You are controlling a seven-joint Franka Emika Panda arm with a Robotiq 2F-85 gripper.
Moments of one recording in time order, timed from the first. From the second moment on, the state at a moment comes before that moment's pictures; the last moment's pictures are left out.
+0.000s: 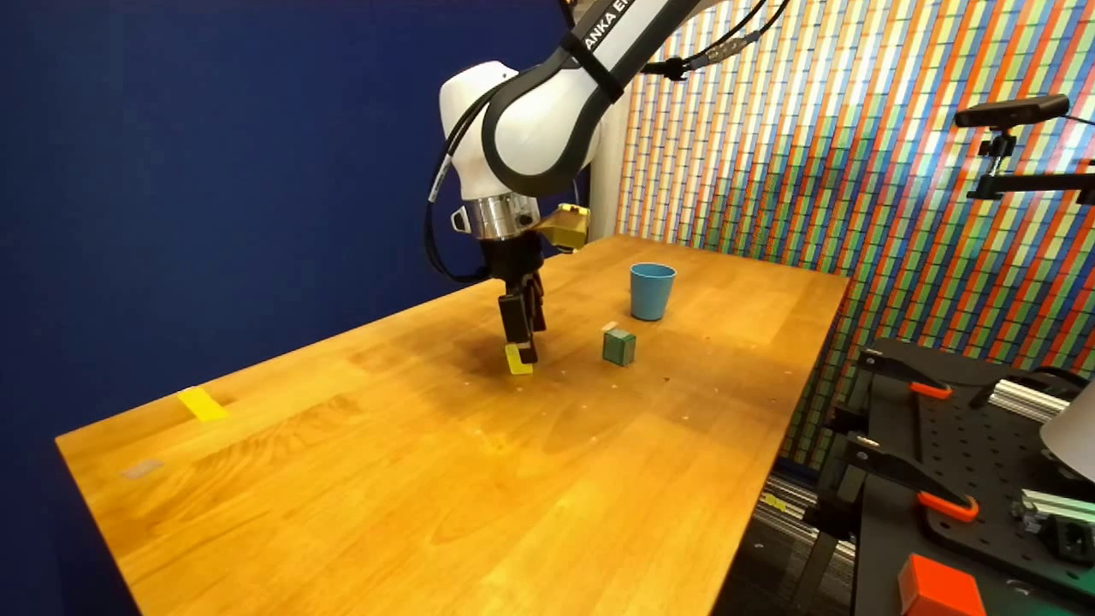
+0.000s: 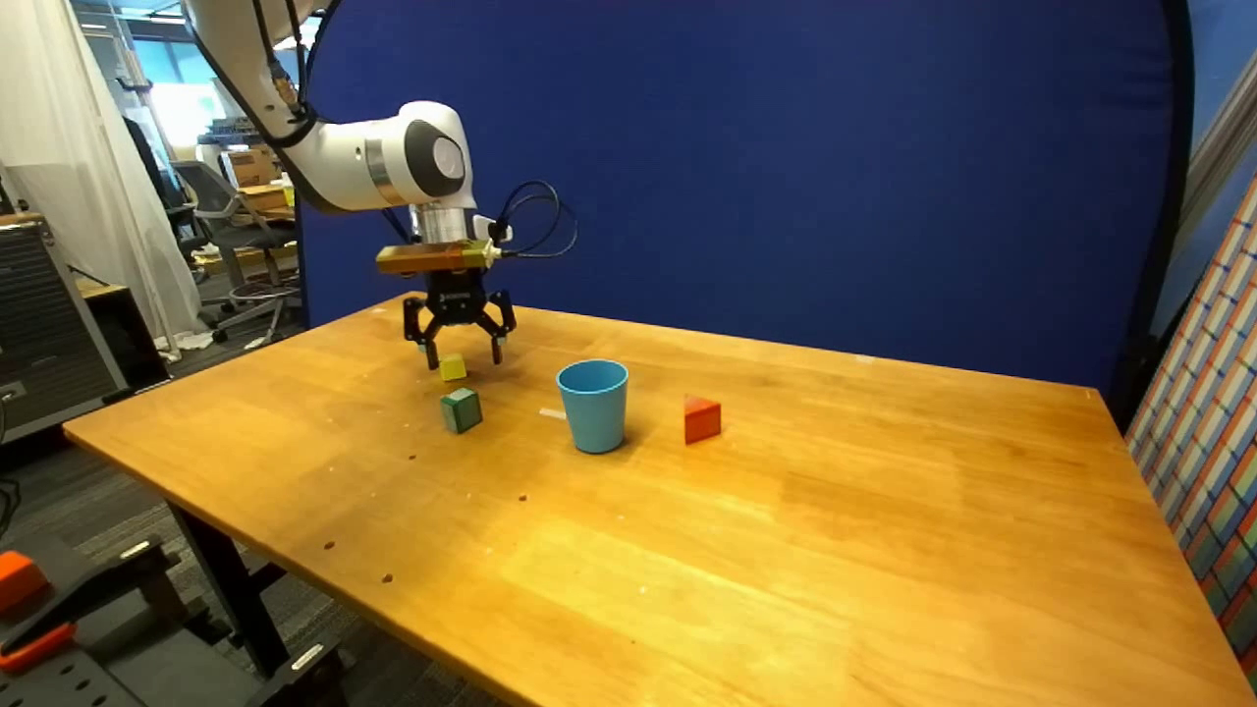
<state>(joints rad) 0.17 0.76 0.11 -1.67 -0.21 2.21 -0.14</state>
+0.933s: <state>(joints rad) 0.17 0.79 0.11 -1.61 -0.21 2.17 -0.18</state>
